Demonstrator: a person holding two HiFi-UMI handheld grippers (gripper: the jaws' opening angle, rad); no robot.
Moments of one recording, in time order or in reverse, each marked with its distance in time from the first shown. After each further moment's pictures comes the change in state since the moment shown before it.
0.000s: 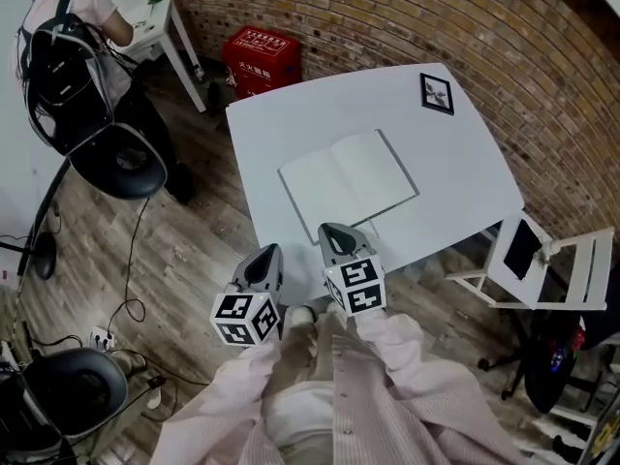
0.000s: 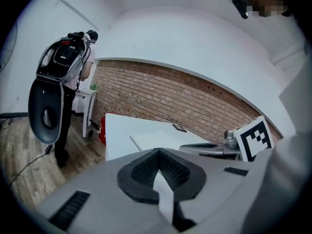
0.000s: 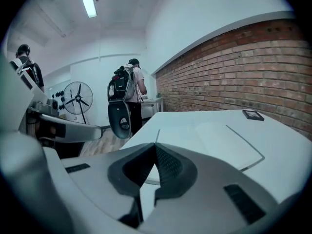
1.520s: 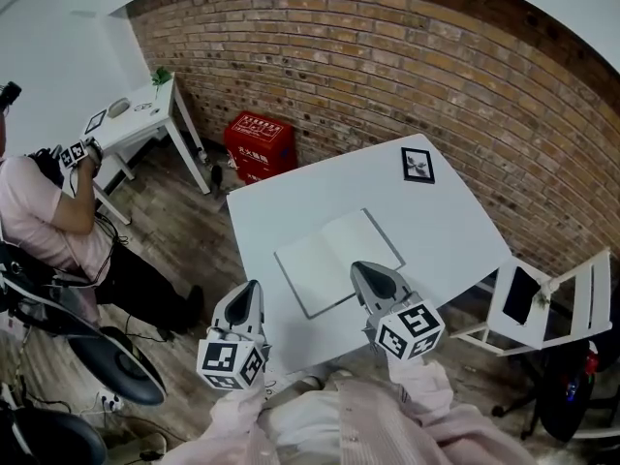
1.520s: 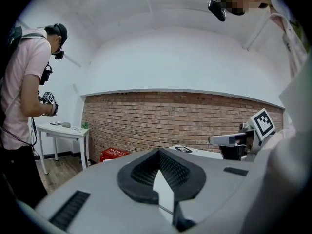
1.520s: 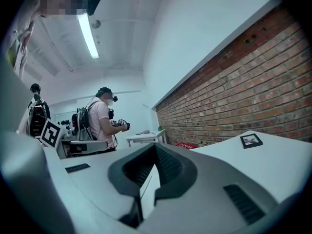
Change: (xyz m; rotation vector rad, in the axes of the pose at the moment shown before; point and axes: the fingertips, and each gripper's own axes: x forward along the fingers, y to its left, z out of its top) left arm -0.005 -0.019 0.129 0.276 -0.263 0.004; right arm -0.090 -0.078 0.123 0.099 -0.399 0.067
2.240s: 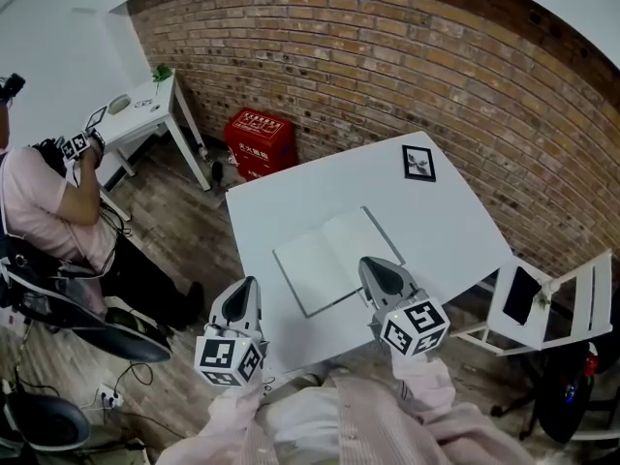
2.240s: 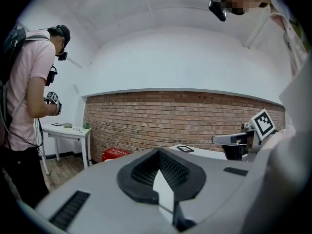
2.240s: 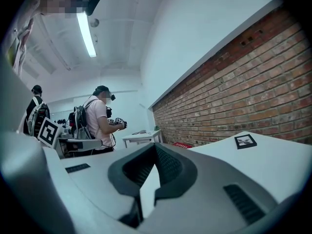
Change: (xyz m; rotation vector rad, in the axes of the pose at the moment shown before) left arm 0.005 0.003 -0.002 0.011 0.007 0.016; right arm -0.005 -0.023 -0.002 -0.005 -0.003 -0.041
